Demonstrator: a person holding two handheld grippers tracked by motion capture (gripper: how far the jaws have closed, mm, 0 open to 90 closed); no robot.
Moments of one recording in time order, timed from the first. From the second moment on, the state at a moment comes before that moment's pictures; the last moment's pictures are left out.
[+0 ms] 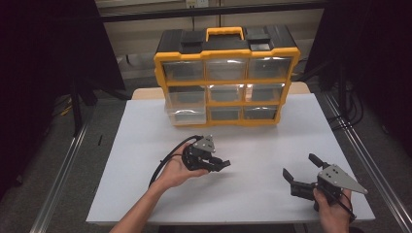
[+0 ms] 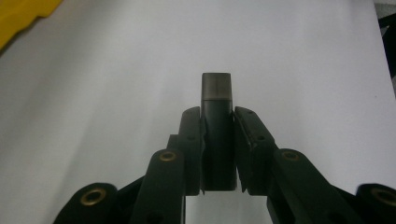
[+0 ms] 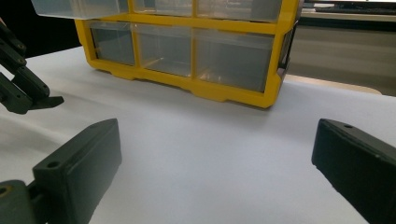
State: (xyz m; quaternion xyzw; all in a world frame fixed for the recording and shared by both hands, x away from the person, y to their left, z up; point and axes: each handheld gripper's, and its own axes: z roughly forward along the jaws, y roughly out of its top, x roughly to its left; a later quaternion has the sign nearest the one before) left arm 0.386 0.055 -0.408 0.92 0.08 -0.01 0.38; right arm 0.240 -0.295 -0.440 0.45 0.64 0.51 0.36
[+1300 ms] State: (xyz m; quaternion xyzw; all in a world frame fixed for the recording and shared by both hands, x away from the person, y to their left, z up) left arm 0.383 0.088 -0.381 0.88 0.11 0.02 0.46; right arm 0.239 -0.295 -0.439 0.45 0.64 0.52 0.36
